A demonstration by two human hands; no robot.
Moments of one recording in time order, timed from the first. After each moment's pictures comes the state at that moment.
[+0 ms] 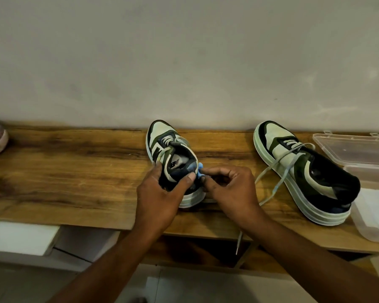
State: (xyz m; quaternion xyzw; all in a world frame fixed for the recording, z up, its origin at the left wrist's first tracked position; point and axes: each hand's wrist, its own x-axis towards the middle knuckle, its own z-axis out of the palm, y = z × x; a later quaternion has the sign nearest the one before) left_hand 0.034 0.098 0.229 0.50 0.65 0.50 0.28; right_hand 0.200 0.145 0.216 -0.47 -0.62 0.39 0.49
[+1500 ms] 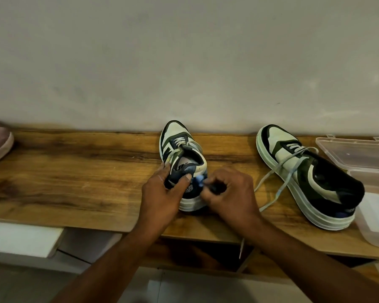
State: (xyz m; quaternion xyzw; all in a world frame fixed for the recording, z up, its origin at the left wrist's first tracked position) left_hand 0.029 0.110 0.227 0.50 0.64 0.49 0.30; right_hand 0.202 0.141 0.221 -0.43 -0.75 0.23 0.44
